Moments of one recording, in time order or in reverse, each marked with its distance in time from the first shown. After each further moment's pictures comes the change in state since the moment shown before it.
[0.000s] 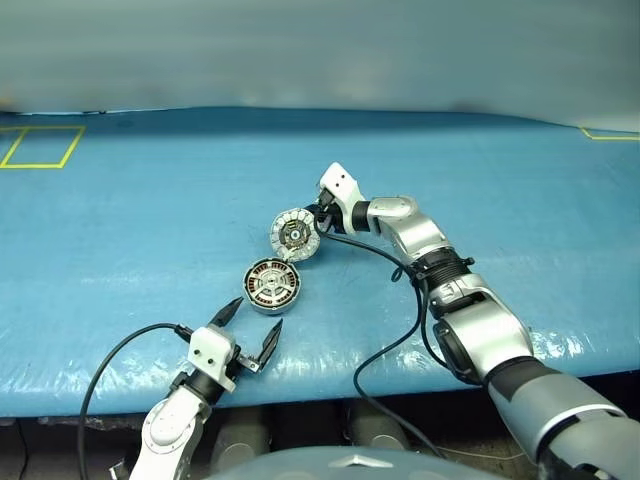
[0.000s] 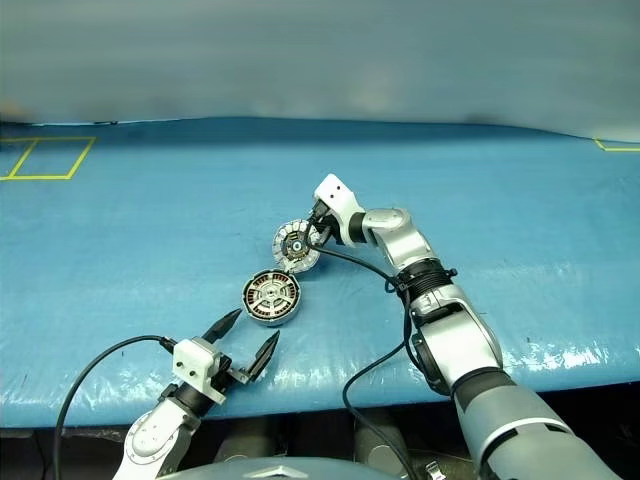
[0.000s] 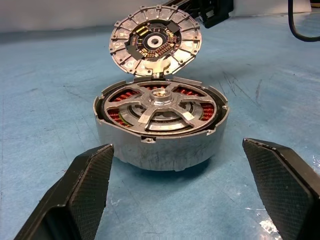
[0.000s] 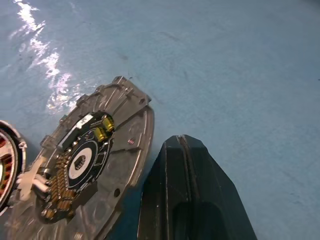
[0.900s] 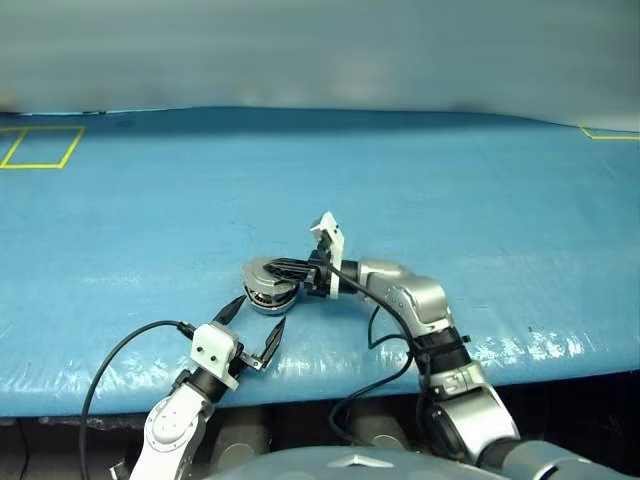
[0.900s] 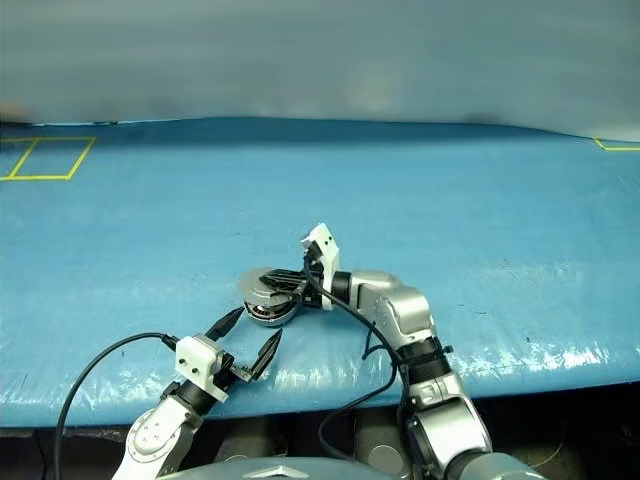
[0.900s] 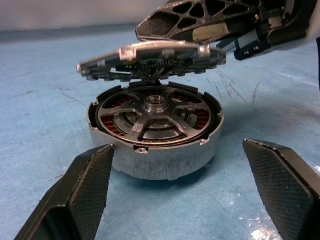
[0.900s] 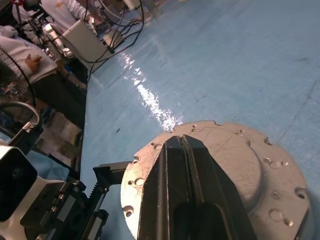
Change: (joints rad) left arm -0.009 0.006 -0.019 -0.042 -0.002 0.046 0.016; right arm 0.519 0.138 -0.046 -0.786 0.304 0.509 -0.060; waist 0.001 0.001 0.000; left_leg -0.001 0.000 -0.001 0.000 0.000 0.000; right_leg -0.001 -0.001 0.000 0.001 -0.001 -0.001
